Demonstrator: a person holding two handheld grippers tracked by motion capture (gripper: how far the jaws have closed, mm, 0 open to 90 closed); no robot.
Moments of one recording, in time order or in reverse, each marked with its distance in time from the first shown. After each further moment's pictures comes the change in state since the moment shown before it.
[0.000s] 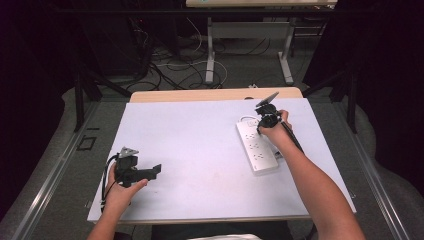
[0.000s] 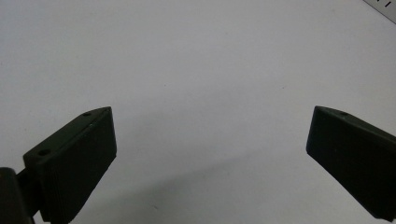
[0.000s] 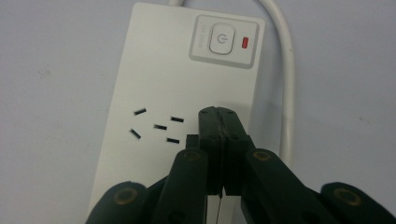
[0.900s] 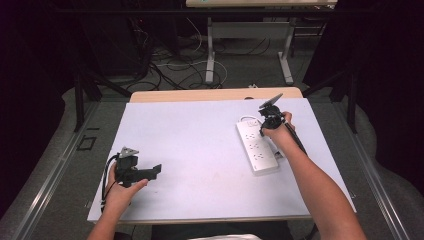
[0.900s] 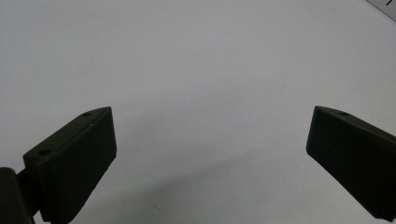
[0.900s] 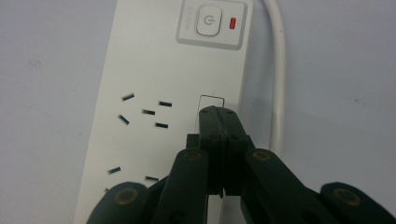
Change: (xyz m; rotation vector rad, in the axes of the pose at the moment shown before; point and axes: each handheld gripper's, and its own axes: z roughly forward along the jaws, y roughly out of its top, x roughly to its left) left arm 0.000 0.000 0.001 -0.007 0.007 0.005; right arm -0.008 -0.007 -0.002 0.021 0.003 0.023
